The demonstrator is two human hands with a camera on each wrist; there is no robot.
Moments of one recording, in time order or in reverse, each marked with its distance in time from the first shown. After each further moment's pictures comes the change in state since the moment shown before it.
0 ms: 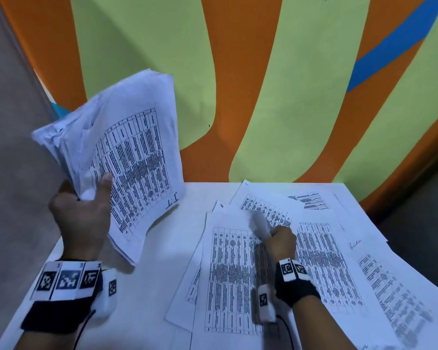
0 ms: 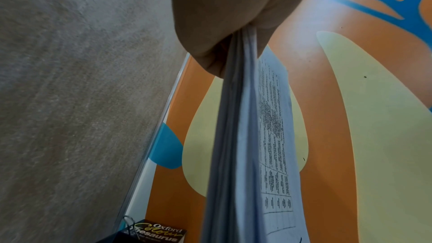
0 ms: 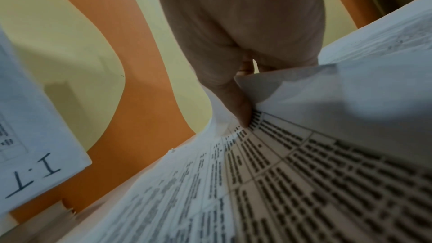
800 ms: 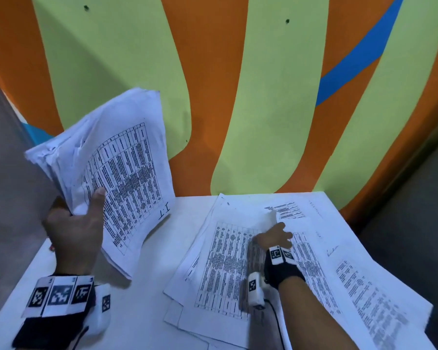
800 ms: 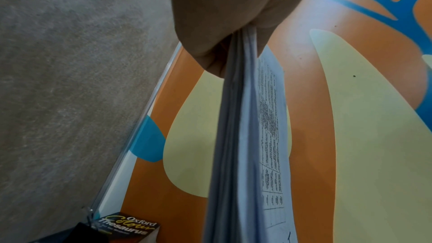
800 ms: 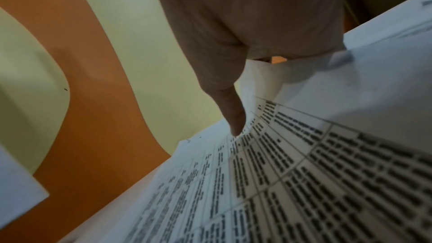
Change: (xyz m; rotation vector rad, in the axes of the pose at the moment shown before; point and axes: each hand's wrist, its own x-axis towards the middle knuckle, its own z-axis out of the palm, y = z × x) left_hand -0.013 0.019 0.033 -0.023 -0.028 -0.043; right_hand 0.056 -0.011 -0.027 -0.128 -0.006 0.240
